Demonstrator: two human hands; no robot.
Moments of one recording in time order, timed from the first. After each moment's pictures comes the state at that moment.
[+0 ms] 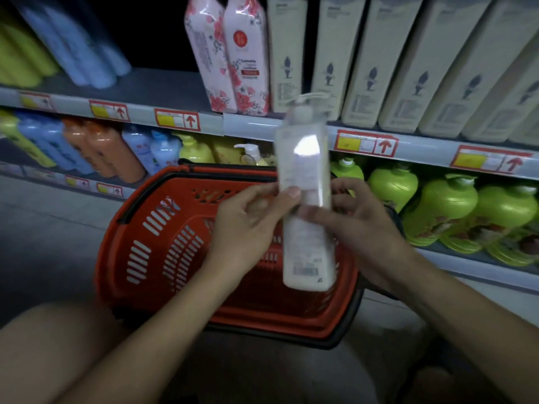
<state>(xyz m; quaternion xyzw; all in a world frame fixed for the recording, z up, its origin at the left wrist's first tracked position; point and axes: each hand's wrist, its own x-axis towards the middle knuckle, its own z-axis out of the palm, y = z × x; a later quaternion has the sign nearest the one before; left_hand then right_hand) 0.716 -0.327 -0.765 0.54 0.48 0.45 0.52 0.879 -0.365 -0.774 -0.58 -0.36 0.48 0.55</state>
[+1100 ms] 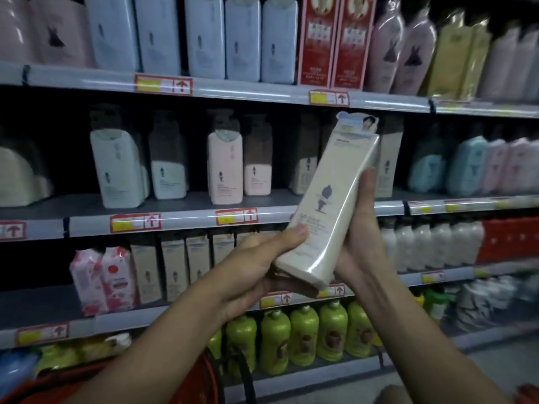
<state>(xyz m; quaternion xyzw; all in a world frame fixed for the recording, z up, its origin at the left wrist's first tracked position) 0.861 -0.444 -0.487 0.62 0.07 0.16 0.76 0.999 -0.536 -0.464 -0.34 -0.31 0.32 0.83</state>
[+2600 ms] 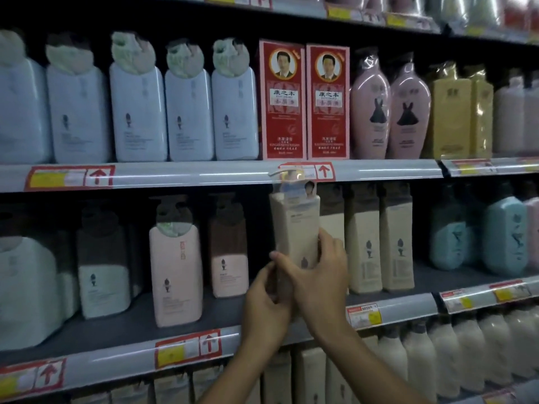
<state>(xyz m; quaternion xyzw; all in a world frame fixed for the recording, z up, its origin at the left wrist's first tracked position) 1.117 -0.305 -0.486 0.71 0.17 0.46 0.51 1.178 -0.386 -0.438 -0.64 -0.35 -0.26 0.63</state>
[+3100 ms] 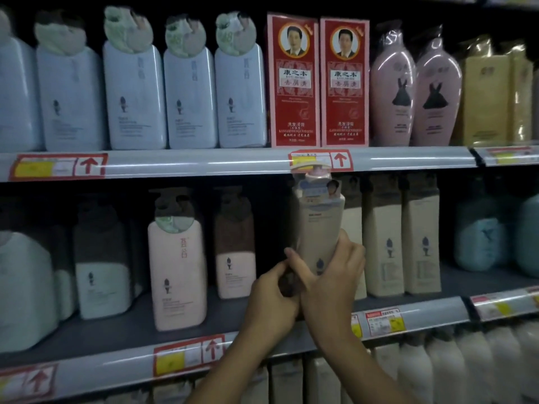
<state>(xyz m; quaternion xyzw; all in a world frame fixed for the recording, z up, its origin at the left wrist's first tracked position) 1.129 -0.279 -0.479 0.78 0.16 0.45 0.40 1.197 -0.348 -0.466 -0.61 -0.32 -0.33 0.65</state>
